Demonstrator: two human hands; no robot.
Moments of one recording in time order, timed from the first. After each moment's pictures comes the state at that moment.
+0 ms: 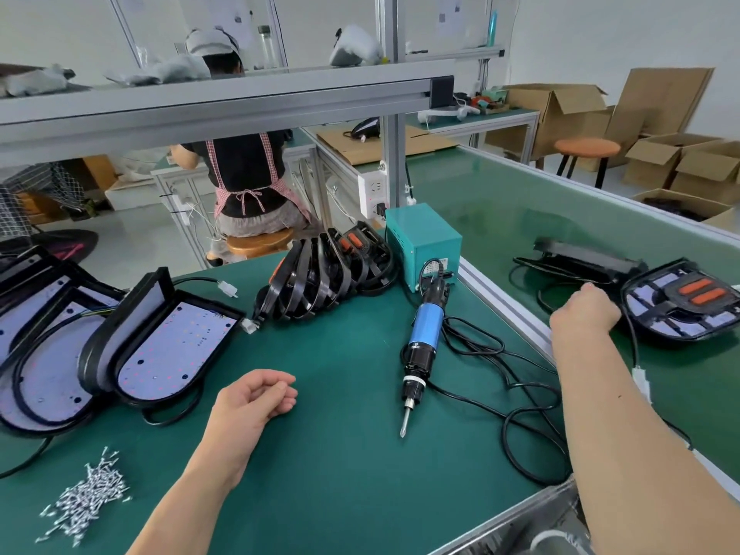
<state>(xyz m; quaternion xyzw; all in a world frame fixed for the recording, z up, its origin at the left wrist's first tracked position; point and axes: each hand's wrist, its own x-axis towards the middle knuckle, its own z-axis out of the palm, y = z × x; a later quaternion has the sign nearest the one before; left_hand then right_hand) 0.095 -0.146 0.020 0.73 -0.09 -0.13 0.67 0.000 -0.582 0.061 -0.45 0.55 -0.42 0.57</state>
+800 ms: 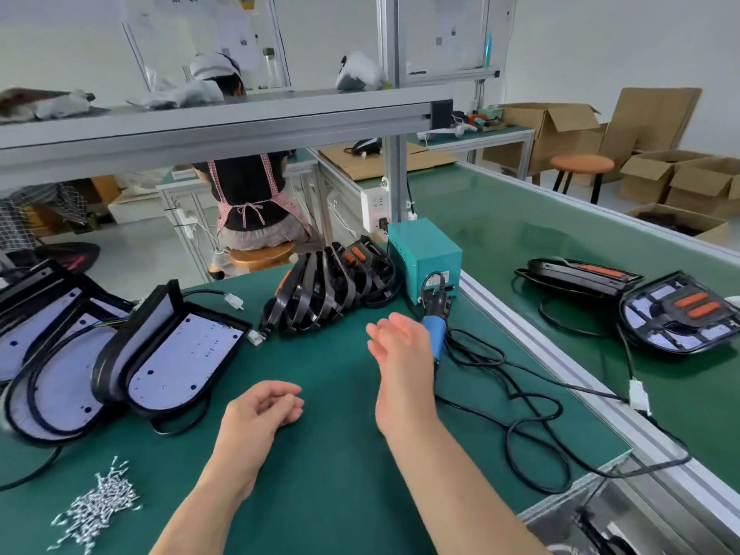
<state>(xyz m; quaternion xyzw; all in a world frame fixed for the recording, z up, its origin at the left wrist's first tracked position) 0.091 -0.150 0.019 0.75 -0.07 -0.11 0.65 0.024 -0.332 0.085 -0.40 0.28 -0.30 0.82</state>
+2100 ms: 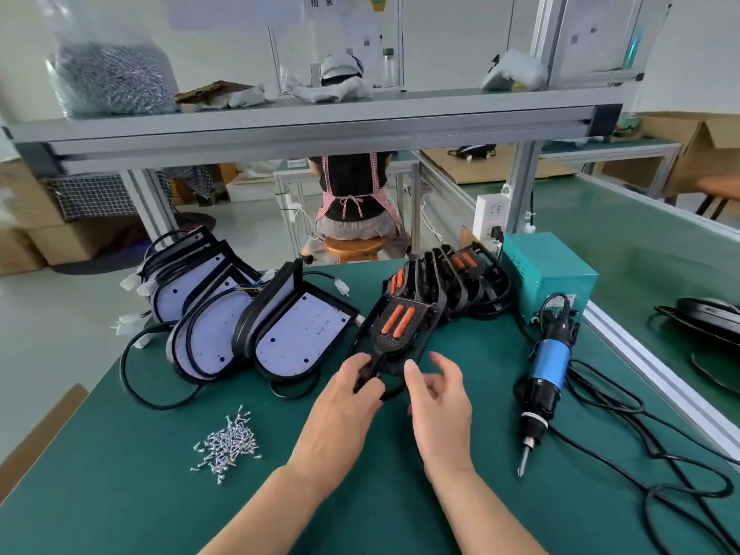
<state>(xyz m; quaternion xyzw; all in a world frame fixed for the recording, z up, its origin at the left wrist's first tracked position) 0.080 -0.117 0.032 0.90 -0.32 0.16 0.23 0.047 -0.255 0.027 -0.65 0.21 -0.22 0.70</state>
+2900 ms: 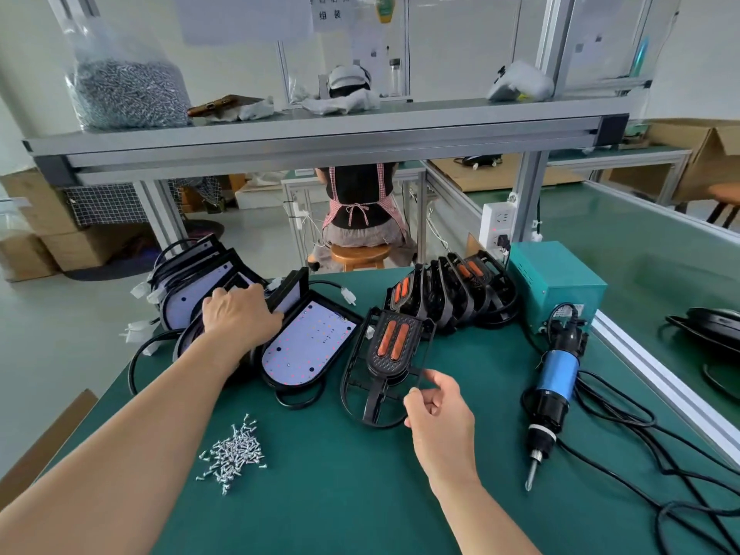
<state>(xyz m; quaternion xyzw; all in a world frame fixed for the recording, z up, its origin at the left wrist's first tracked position) 0.220 -0.035 0.138 1.00 0.01 0.08 -0.01 0.047 -0.256 0.024 -0.69 0.20 -0.18 0.67</state>
